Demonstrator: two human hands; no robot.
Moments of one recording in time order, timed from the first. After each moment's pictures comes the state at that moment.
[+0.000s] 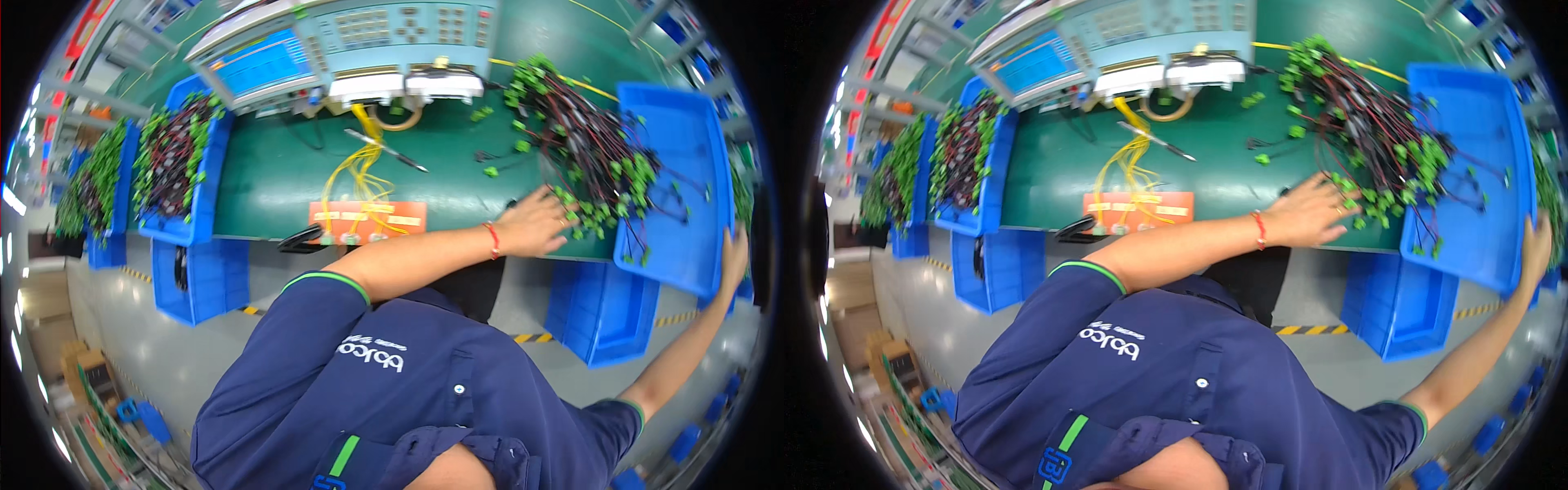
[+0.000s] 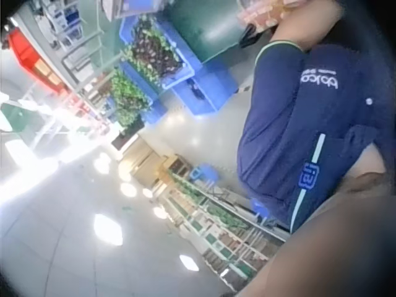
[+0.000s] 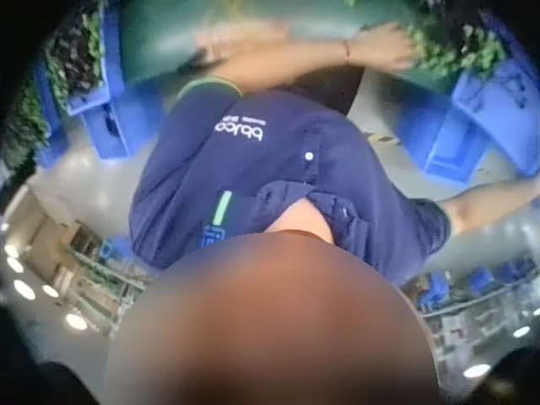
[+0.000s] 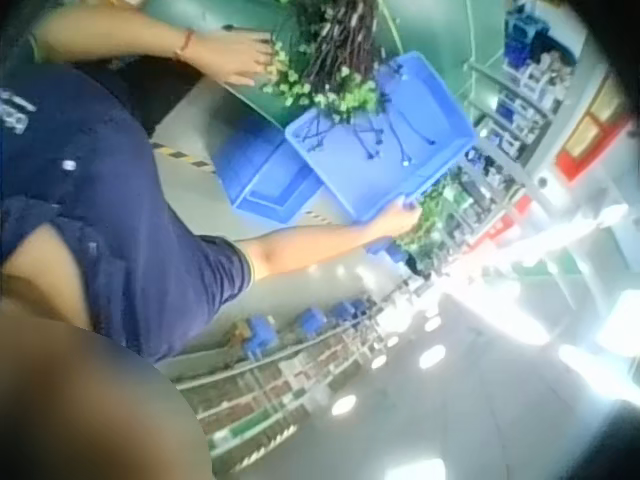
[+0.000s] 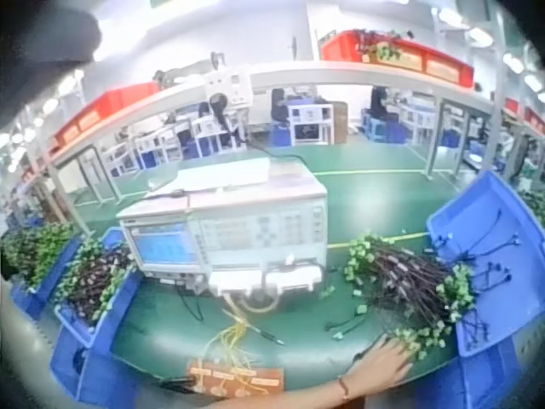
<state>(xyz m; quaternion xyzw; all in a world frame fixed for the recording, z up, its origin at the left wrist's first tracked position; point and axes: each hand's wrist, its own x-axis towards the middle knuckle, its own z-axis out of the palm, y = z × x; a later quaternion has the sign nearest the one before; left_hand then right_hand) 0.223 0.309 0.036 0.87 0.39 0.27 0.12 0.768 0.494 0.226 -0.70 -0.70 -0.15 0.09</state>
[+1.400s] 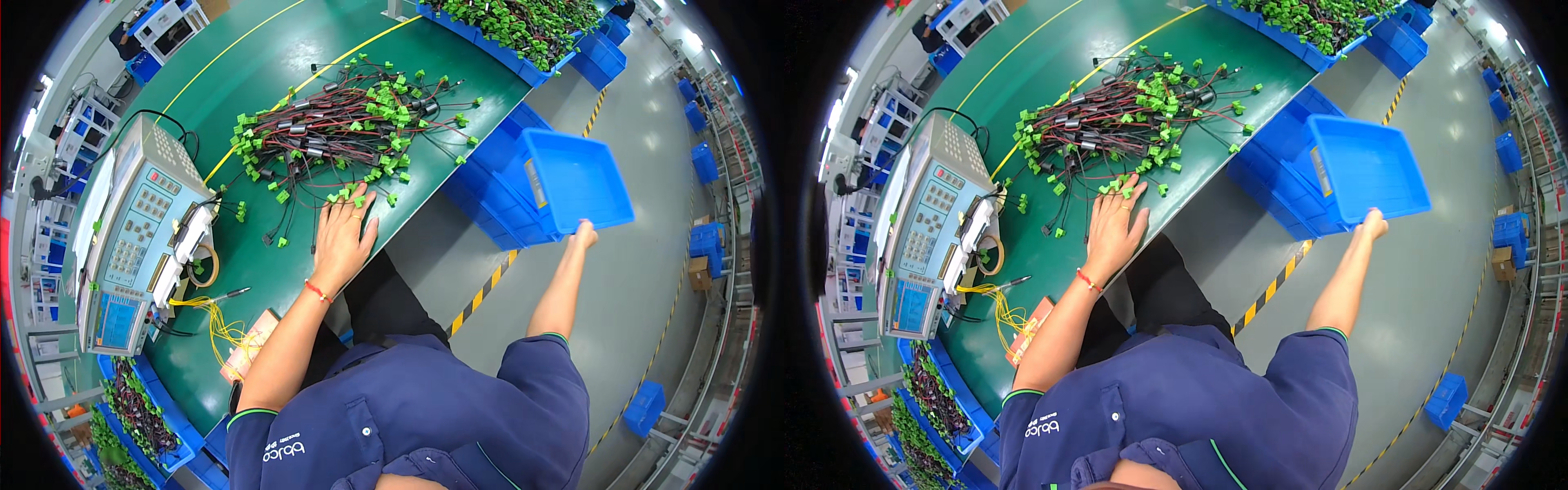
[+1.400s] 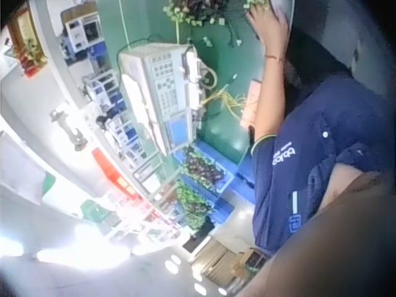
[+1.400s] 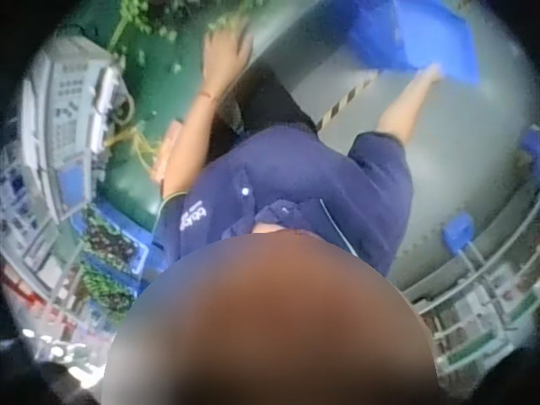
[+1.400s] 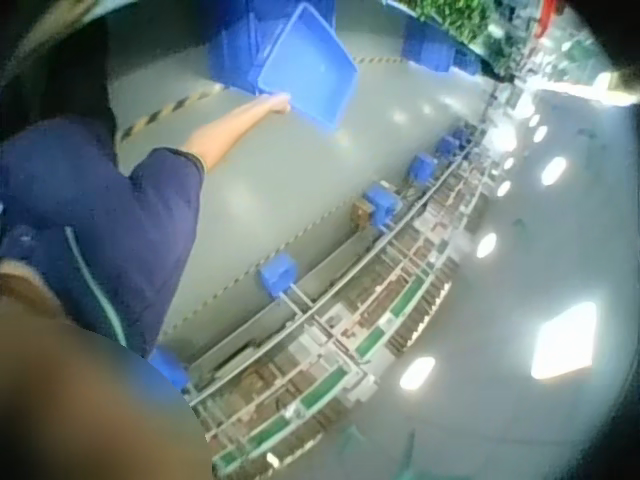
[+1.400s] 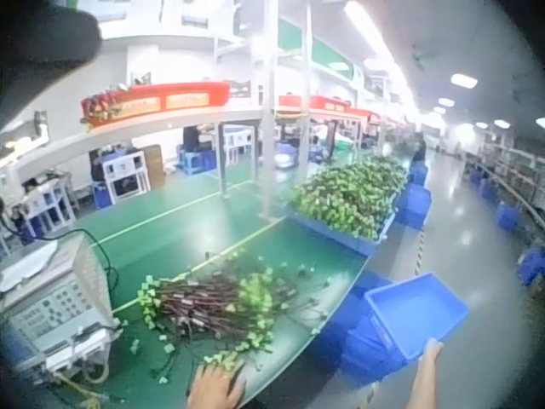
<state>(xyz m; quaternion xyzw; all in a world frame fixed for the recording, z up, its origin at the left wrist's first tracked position) 0.228 0.309 0.053 0.88 0.40 0.20 0.14 0.790 0.131 -0.091 -0.74 0.14 -0.06 0.66</state>
